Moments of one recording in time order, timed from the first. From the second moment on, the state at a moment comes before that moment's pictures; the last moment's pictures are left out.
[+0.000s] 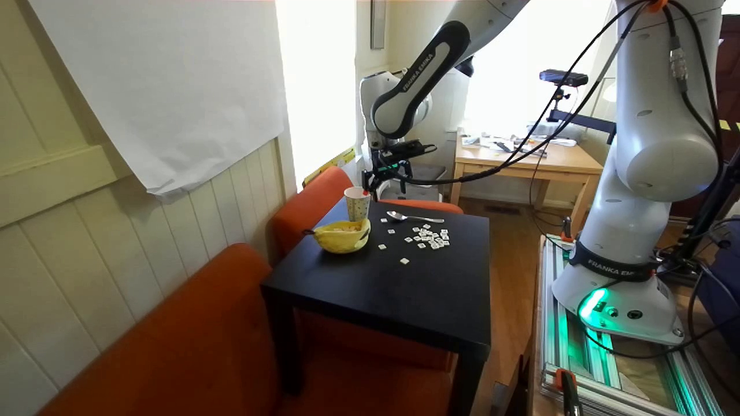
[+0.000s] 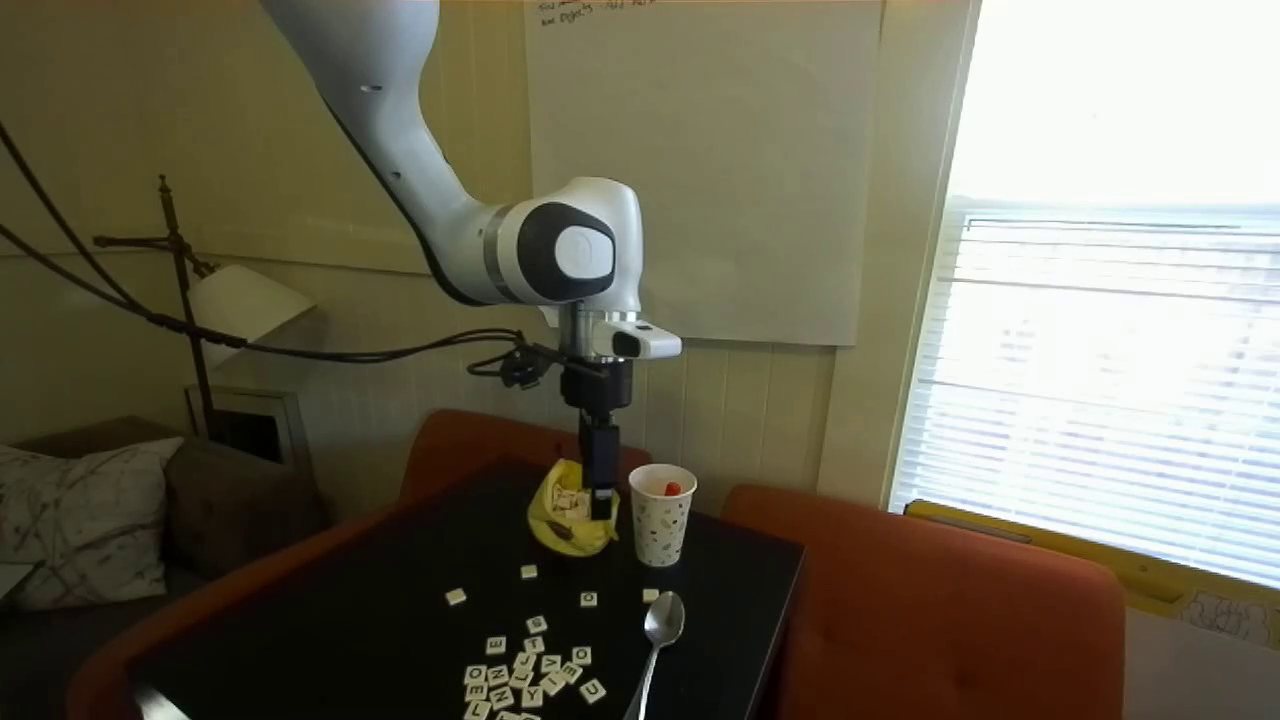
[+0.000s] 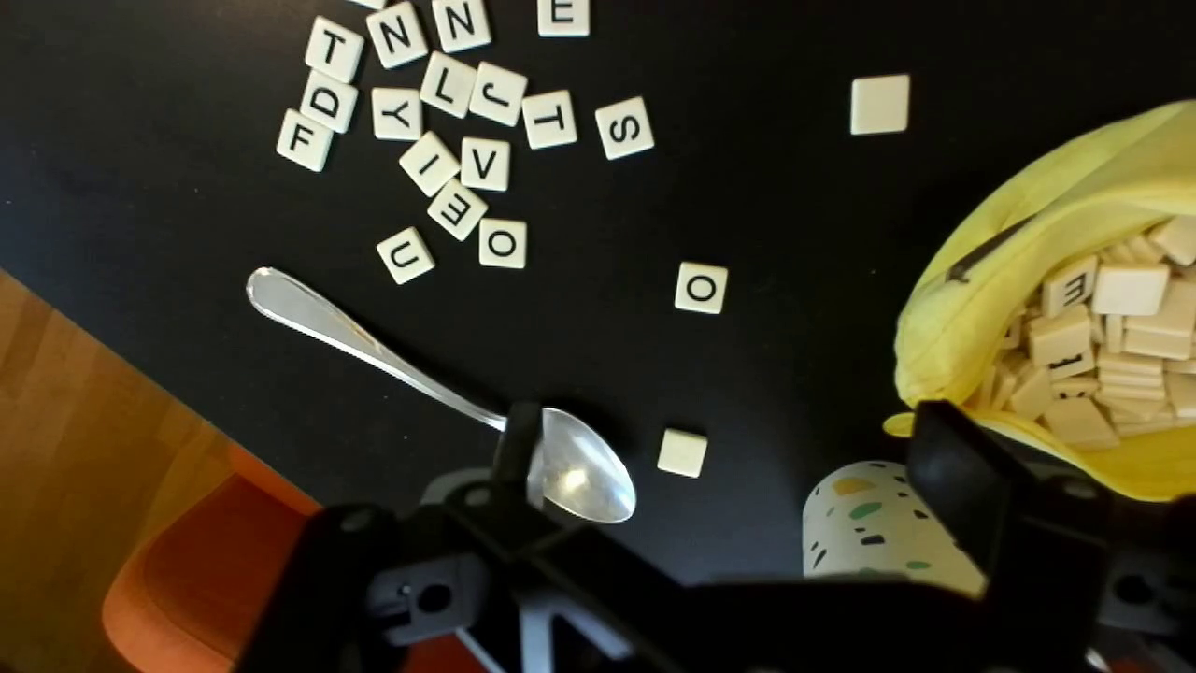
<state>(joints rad) -0.09 0.29 -0.07 -2.17 -0.15 2.37 0.70</state>
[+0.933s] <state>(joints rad) -0.26 0.28 0.01 -2.26 -0.08 2.51 0.16</state>
